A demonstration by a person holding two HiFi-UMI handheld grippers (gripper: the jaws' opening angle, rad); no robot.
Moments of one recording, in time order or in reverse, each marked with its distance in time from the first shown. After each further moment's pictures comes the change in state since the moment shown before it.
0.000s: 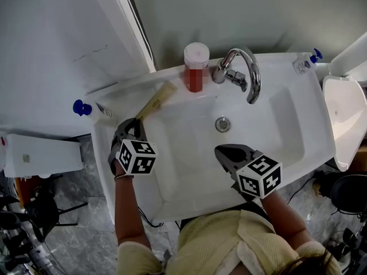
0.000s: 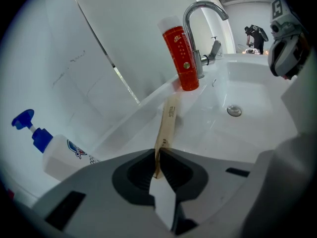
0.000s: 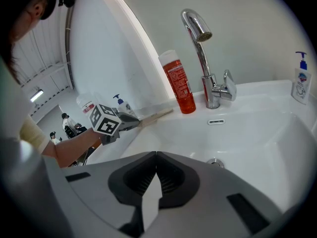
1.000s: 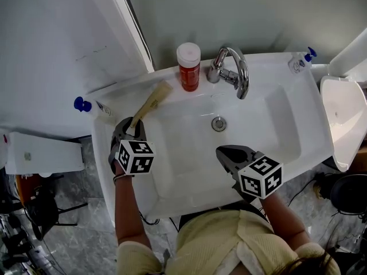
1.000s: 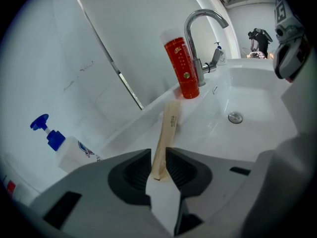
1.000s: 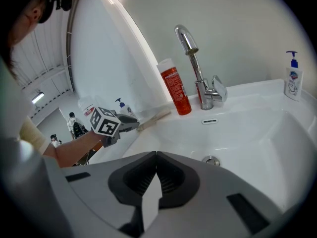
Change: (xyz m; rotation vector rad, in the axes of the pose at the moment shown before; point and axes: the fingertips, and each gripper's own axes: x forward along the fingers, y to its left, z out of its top) left arm -0.019 -0.005 0.010 -0.041 -0.047 0.050; right arm -0.027 -0.002 -0.008 0.016 -0.038 0.000
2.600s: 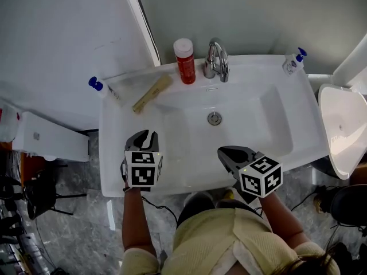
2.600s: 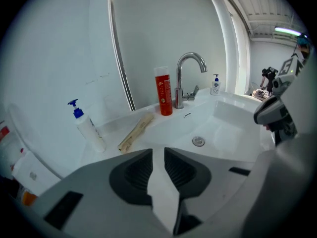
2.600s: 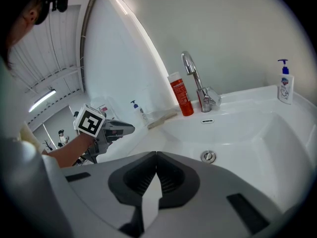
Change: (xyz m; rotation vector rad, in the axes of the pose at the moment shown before) left arm -0.125 -0.090 0.005 -0.325 -0.037 -0.102; right arm -0.071 0.018 -0.035 -0.067 -0.053 0.064
